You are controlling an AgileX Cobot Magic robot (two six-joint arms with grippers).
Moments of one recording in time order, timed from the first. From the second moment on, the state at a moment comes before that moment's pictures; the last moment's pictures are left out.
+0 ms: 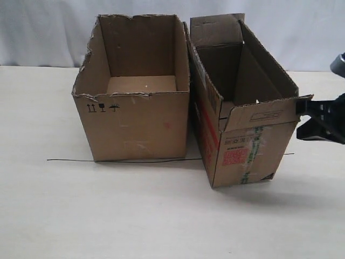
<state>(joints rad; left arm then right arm) -0.01 0.00 0.00 -0.06 0.13 0.03 0.00 1.46 -0.83 0.69 0.70 -0.53</state>
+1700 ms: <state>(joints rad) -0.01 0.00 0.00 -0.06 0.13 0.03 0.31 1.28 -0.58 0.89 0.45 -0.55</state>
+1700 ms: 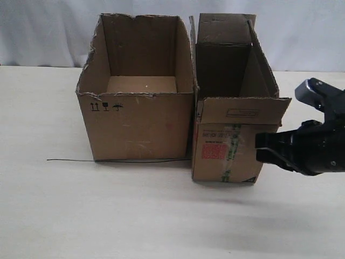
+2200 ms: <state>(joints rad) -0.01 0.00 0.00 -0.06 0.13 0.03 0.31 1.45 -0.73 0.98 0.38 -0.61</state>
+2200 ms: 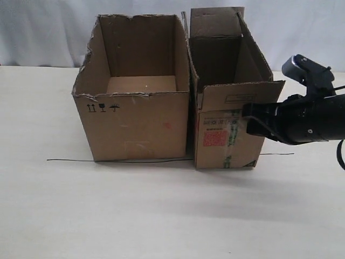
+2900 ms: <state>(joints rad) -0.01 0.00 0.00 -0.06 0.13 0.03 0.31 1.47 -0.75 1.08 0.31 -0.64</state>
